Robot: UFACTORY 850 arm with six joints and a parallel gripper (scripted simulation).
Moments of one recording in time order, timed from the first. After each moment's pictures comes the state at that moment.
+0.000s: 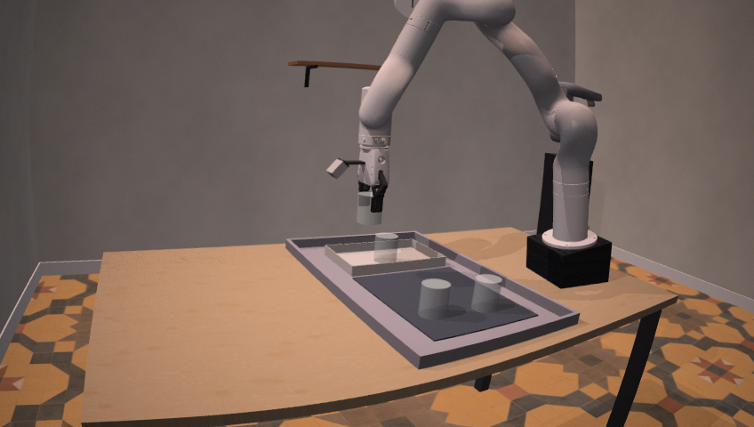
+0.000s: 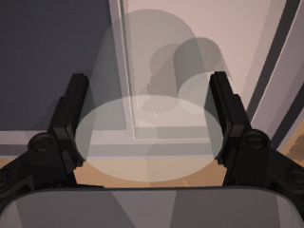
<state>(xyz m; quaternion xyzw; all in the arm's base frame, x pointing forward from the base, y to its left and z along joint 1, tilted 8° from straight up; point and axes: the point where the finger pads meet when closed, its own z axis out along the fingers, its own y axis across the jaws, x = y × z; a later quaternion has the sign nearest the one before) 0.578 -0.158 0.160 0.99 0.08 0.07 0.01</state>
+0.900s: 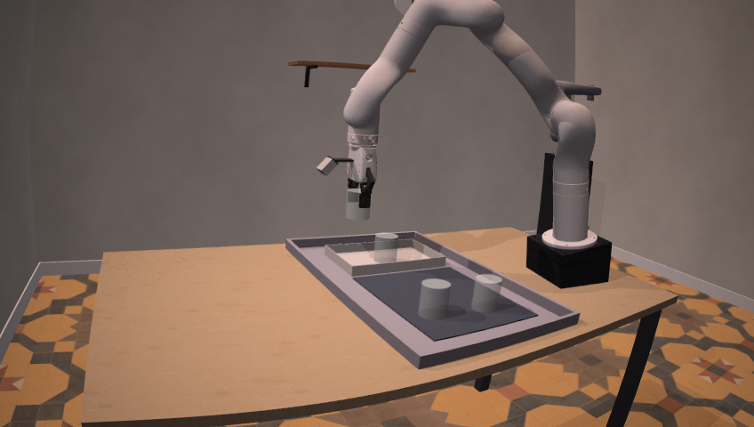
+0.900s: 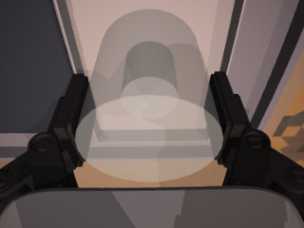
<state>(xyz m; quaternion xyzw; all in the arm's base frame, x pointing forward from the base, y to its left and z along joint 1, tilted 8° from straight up) 0.592 -0.223 0.159 0.99 0.08 0.07 0.01</state>
